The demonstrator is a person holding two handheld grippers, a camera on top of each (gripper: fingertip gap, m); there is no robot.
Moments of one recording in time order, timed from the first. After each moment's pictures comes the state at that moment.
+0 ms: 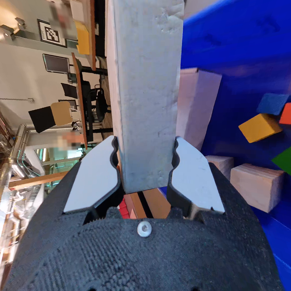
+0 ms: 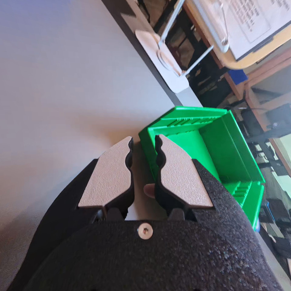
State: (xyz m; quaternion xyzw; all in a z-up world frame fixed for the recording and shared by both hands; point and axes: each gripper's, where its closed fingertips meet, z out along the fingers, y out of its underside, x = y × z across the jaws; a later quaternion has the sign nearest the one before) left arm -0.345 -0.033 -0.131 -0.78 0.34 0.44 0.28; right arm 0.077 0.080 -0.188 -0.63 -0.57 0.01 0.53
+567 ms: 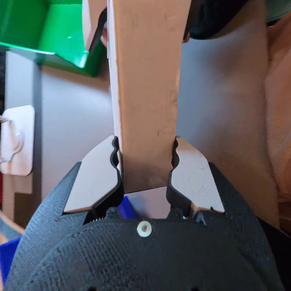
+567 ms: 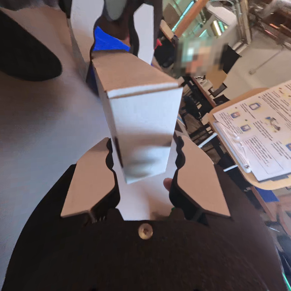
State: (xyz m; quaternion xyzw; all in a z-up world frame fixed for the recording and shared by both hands) left arm -0.031 -0.097 -0.151 -0.75 0.58 -0.04 0.33; right arm 0.026 -0.043 -0.139 -0.37 -0.68 0.22 0.59
